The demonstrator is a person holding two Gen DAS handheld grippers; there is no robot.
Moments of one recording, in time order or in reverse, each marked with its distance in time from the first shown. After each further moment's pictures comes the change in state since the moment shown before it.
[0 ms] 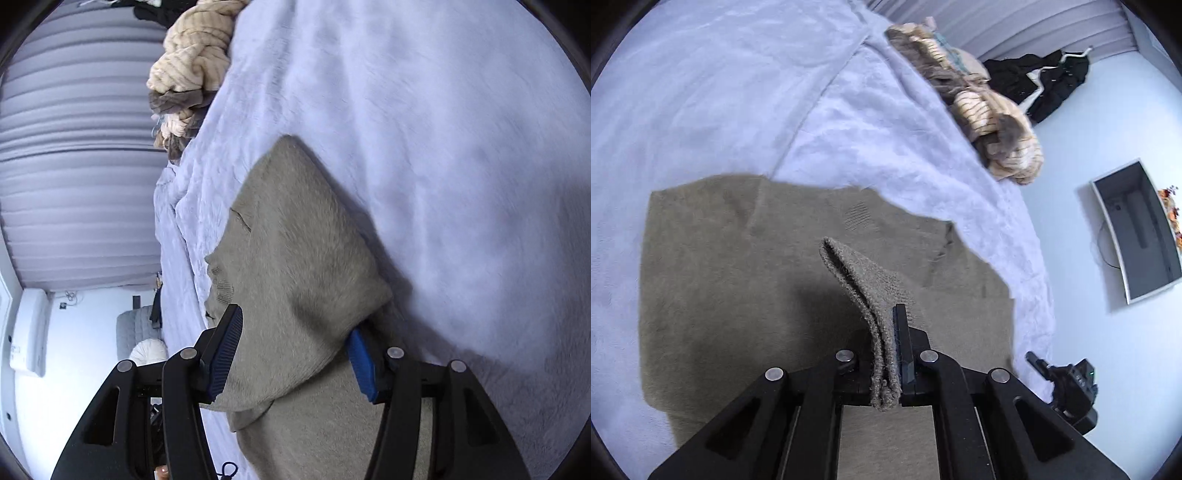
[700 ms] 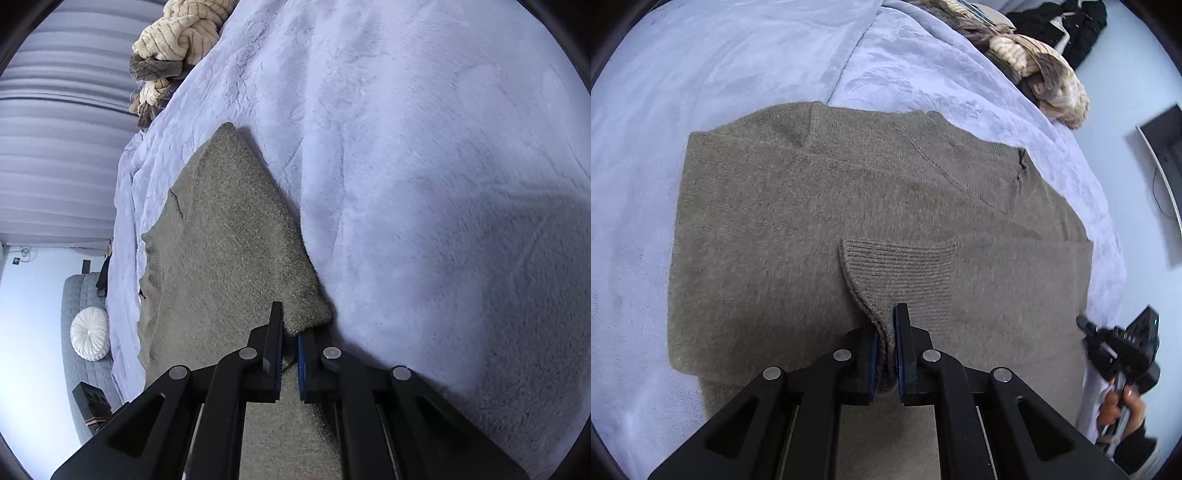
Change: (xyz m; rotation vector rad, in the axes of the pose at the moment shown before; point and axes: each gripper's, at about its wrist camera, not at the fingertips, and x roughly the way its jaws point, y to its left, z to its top) left arm 0.016 0.019 -0.042 0.133 0.096 0.233; right arm -0.007 -0.034 0.014 -0.154 0.048 -0.184
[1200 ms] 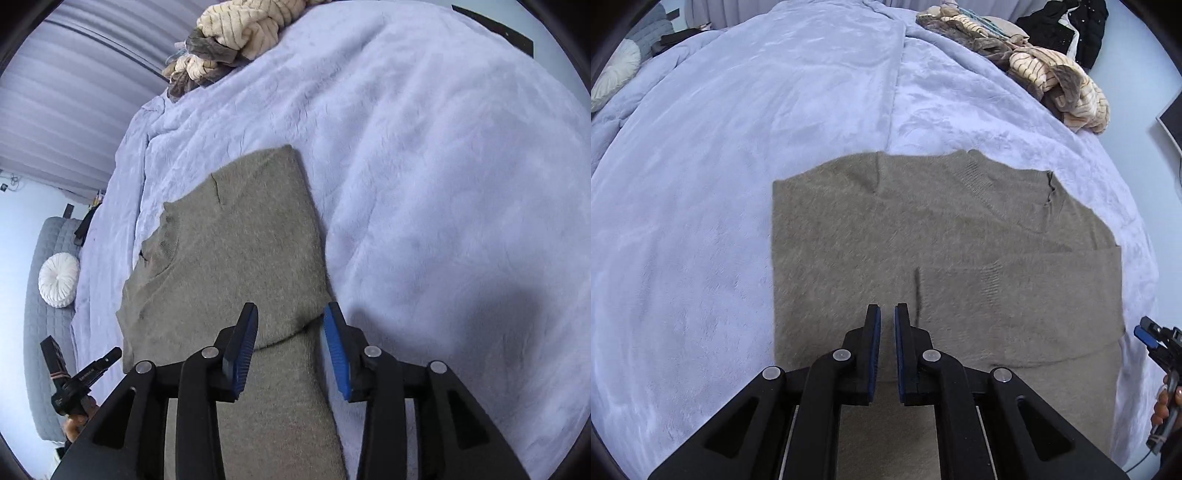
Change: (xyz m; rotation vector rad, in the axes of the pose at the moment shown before) left arm -0.047 0.012 0.005 0.038 -0.089 0.189; right arm -0.051 0.045 0.002 -0.255 -0.014 -0.121
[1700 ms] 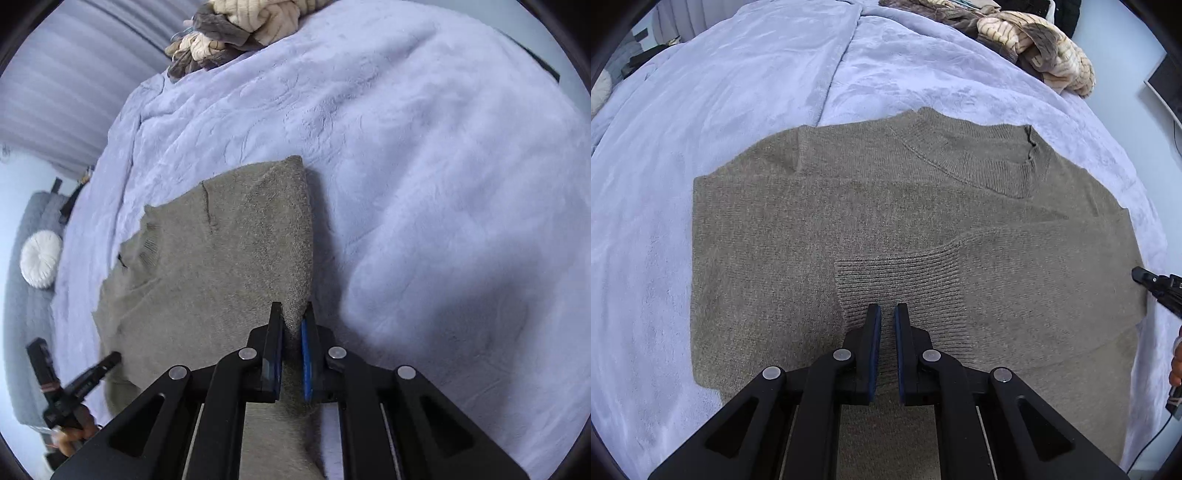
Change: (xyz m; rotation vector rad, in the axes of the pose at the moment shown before) left arm 0.044 -0.054 -0.010 0.101 0.050 0.015; right arm 0.043 0.018 0.038 -0.134 0.052 -0.113
